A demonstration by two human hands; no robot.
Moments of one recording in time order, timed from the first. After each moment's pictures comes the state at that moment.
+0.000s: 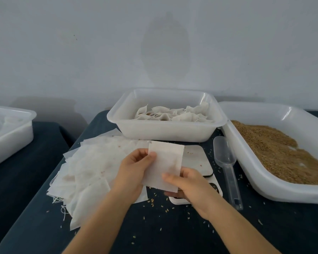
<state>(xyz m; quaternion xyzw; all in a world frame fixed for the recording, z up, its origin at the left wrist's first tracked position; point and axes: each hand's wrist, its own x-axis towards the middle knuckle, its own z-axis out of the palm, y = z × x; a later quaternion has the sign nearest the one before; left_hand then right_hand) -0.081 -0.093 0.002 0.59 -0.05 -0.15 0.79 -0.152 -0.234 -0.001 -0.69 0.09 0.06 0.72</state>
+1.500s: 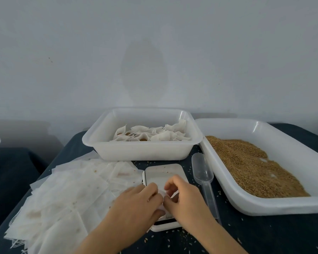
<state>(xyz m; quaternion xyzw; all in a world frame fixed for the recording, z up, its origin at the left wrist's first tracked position) -0.100 -0.113 0.008 0.81 -0.54 0.20 0.06 -0.157 -0.267 -0.003 -0.90 0.07 -0.14 0.40</state>
